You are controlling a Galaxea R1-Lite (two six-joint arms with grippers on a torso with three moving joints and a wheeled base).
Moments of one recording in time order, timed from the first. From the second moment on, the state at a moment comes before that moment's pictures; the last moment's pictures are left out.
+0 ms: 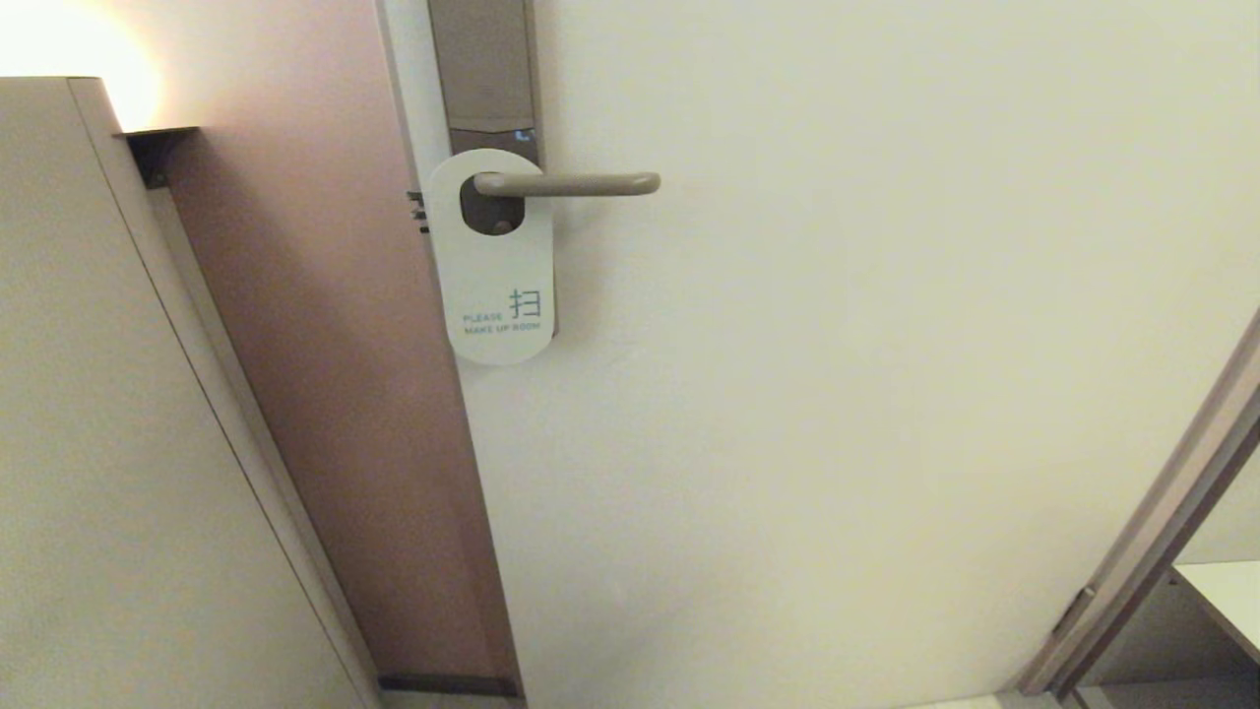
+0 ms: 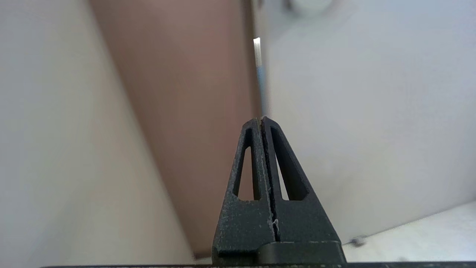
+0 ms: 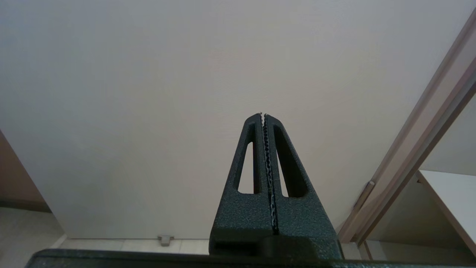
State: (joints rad) left arm -0.03 0.20 -0.31 0.09 -0.14 0.08; right arm 0.00 0.00 0.00 0.00 0.00 -0.05
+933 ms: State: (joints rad) left arm -0.18 0.87 -0.57 -0.23 -0.23 -0.06; right arm 0.00 0.00 0.00 0.00 0.00 -0.05
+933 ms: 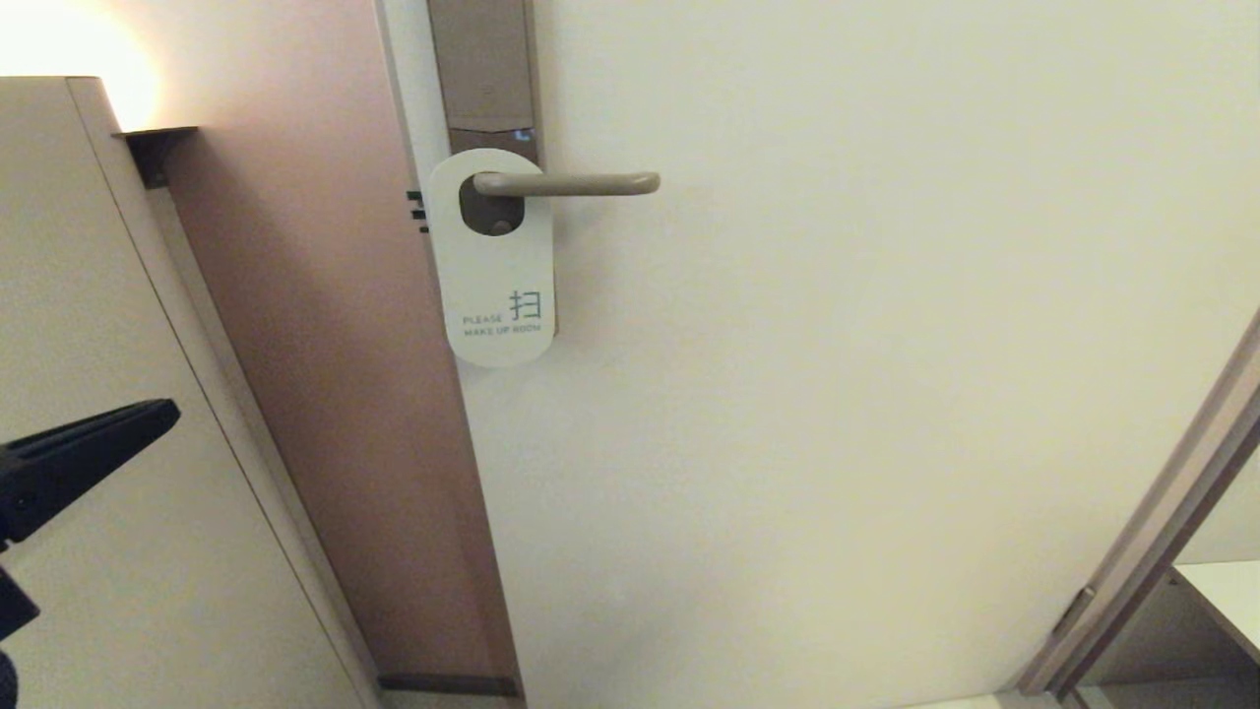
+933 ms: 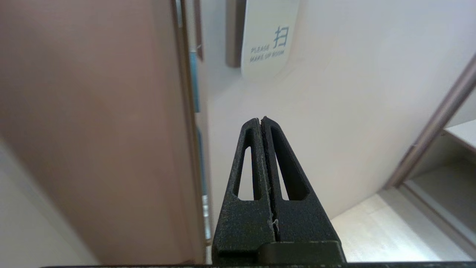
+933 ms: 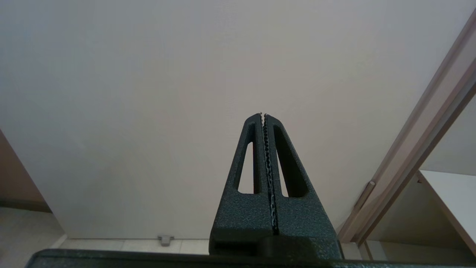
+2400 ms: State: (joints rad) left arm 0.00 1.27 -0.83 -0.28 -0.80 -0.17; right arm 0.00 0.00 0.00 0.00 0.00 -0.05
